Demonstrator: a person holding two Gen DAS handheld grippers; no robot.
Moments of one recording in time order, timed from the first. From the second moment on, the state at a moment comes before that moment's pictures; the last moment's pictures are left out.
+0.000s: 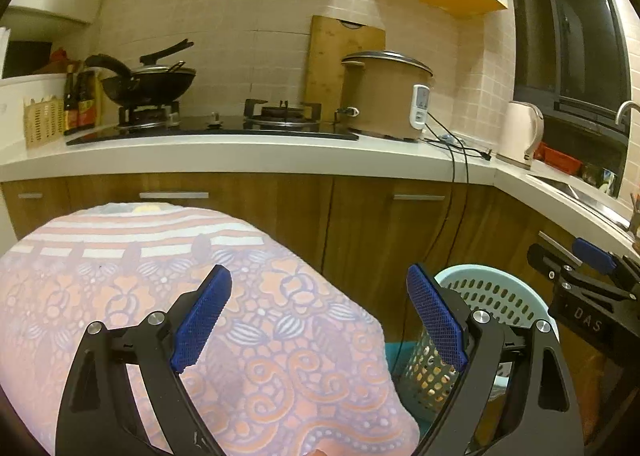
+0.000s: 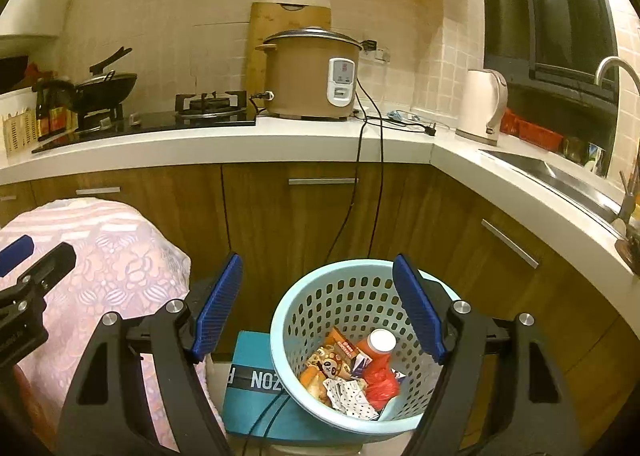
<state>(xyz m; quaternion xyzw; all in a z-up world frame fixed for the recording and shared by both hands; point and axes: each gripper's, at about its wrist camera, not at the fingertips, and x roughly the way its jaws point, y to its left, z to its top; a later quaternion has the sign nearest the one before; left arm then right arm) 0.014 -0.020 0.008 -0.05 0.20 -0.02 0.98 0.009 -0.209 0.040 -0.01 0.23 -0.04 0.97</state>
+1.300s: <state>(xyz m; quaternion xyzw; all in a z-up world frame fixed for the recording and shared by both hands) 0.019 -0.013 0.002 -0.05 0.21 -0.01 0.98 0.009 -0.205 0.039 0.00 0.25 -0.03 0.97</state>
